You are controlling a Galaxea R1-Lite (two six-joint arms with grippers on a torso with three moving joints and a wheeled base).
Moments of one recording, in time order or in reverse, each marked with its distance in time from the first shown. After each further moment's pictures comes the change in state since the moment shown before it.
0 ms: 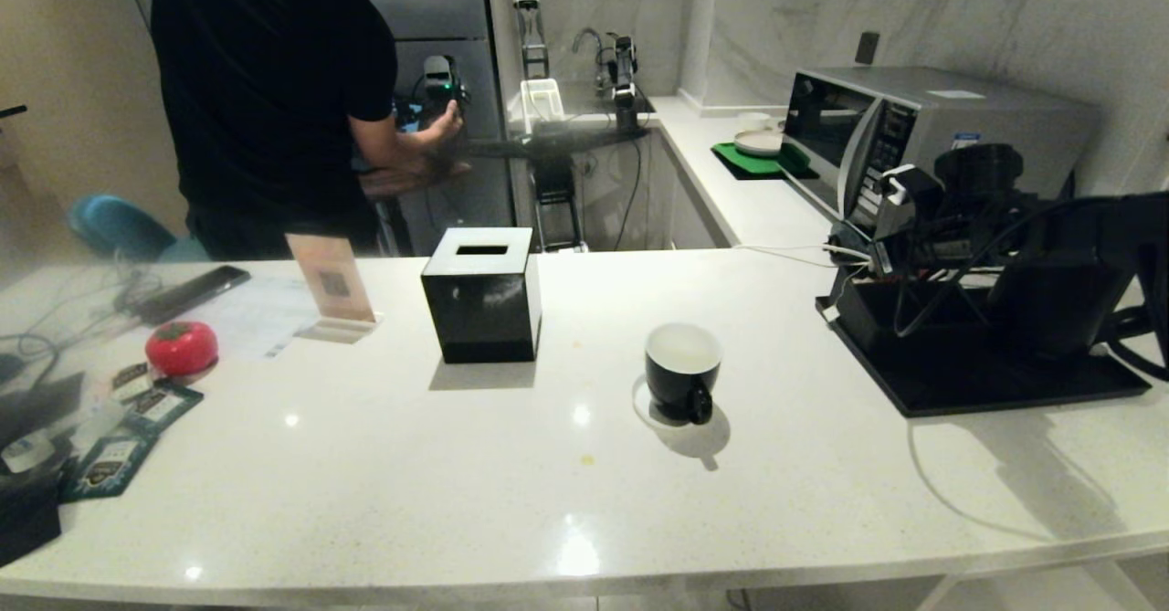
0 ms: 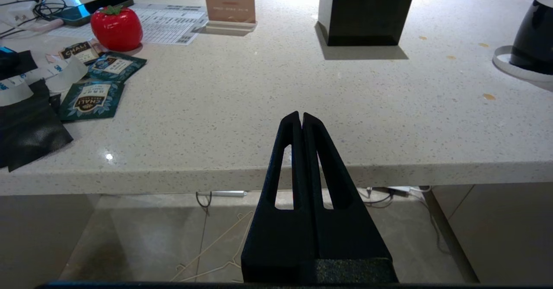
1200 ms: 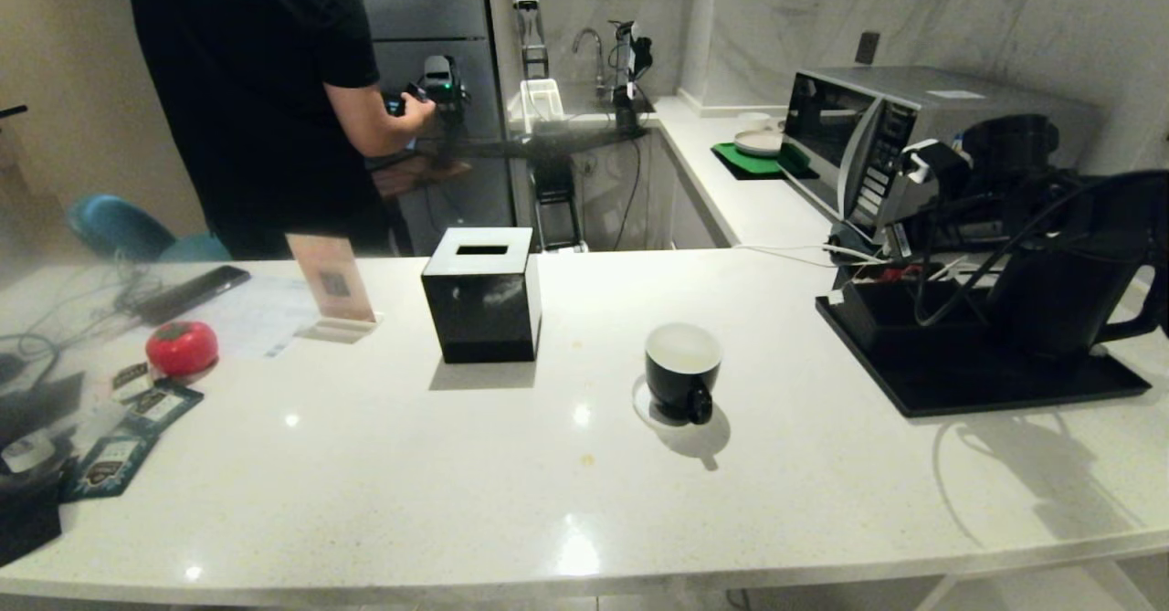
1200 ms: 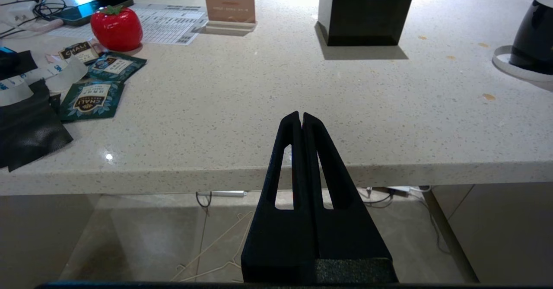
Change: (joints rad) left arm 0.000 0.000 0.000 0.000 -0.001 0.000; right arm 0.001 -0.130 0.102 -0.004 0.002 -0.002
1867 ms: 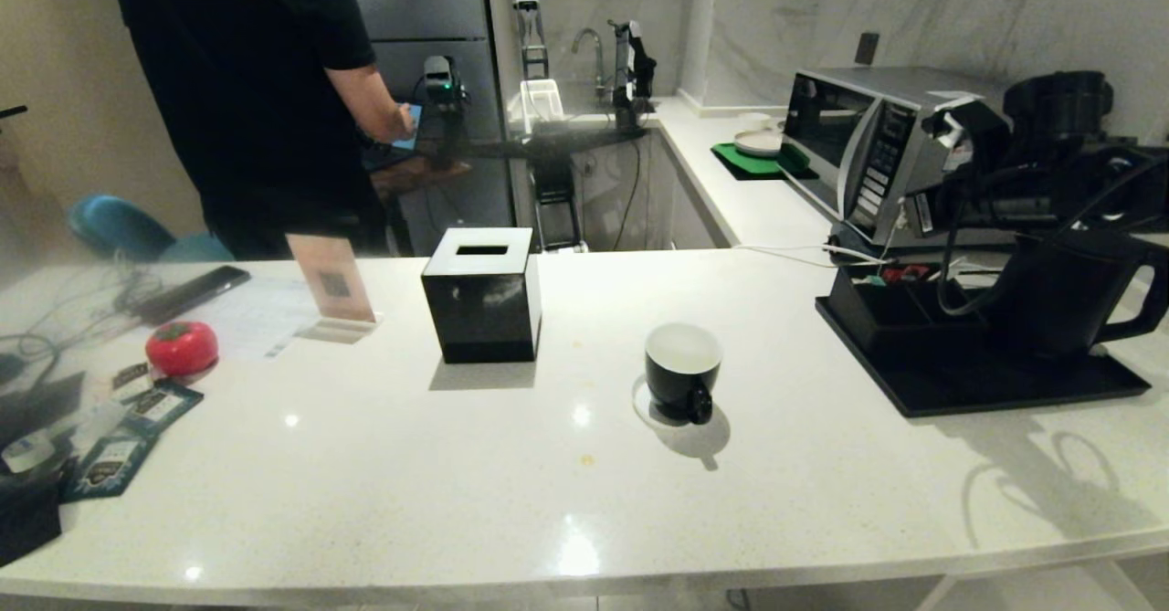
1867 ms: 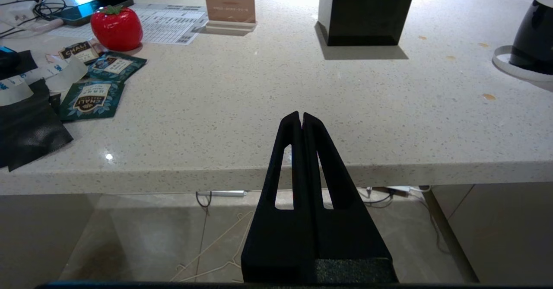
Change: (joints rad) left arm 0.000 0.000 0.000 0.000 0.001 0.000; right arm 0.028 -0.182 0.159 -0.070 0.001 0.043
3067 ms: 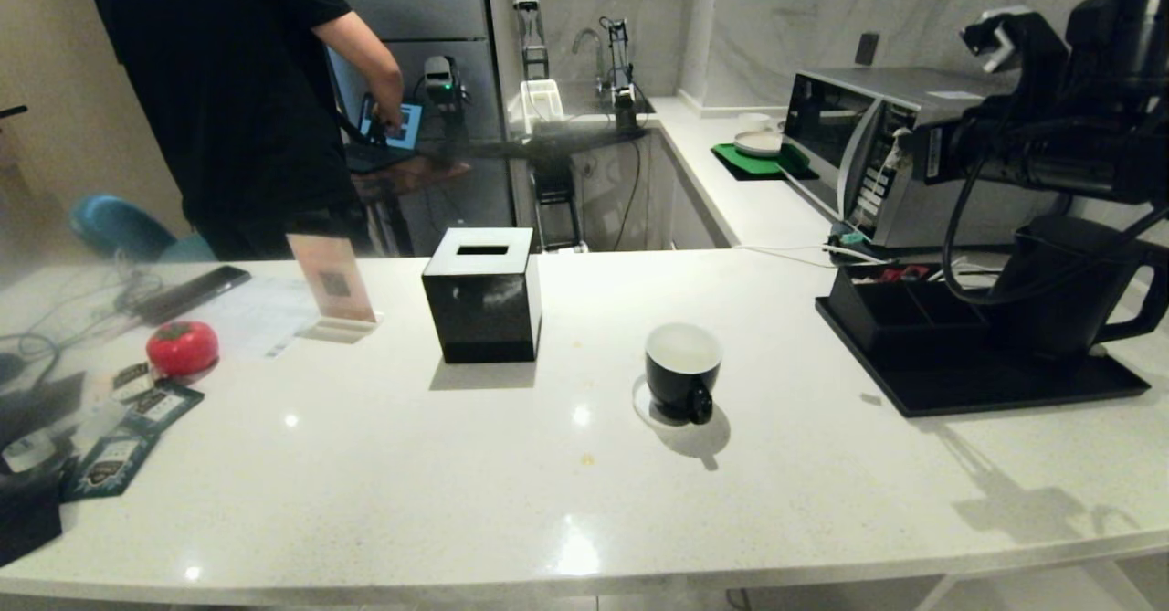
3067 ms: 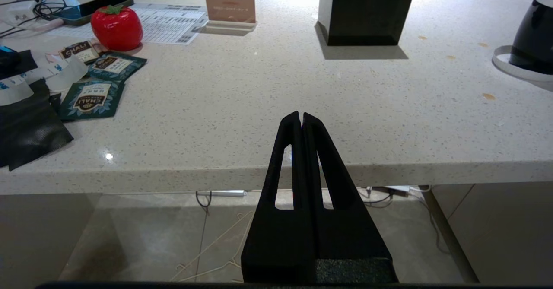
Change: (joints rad) left arm 0.000 0.000 0.000 0.000 0.000 0.000; right arm 0.123 -0.237 0.191 -0.182 0.000 0.156
